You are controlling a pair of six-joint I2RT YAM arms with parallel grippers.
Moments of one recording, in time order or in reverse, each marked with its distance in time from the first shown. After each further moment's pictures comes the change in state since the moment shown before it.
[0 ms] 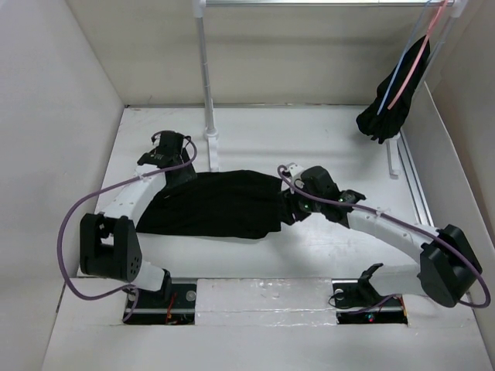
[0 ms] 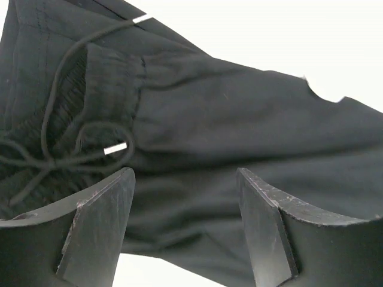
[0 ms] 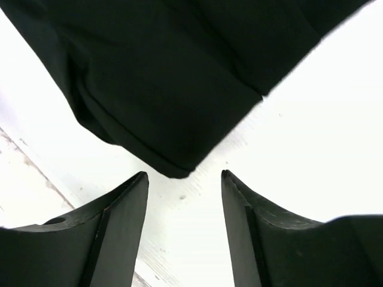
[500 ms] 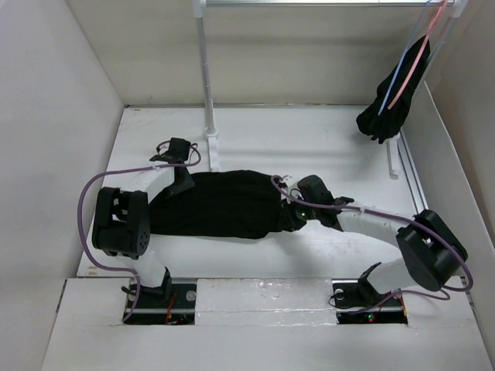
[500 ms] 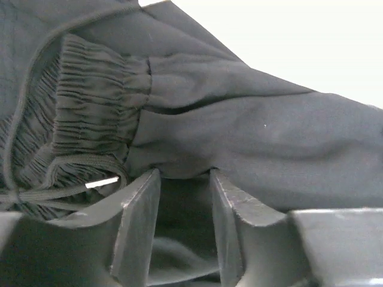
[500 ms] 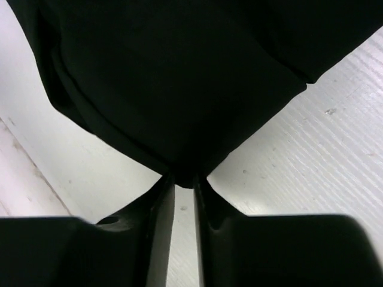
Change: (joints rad) left arm 0.019 0.213 -0.038 0.102 -0.049 -0.061; right arm -0.035 0.114 -0.135 0.184 -0.150 -0.007
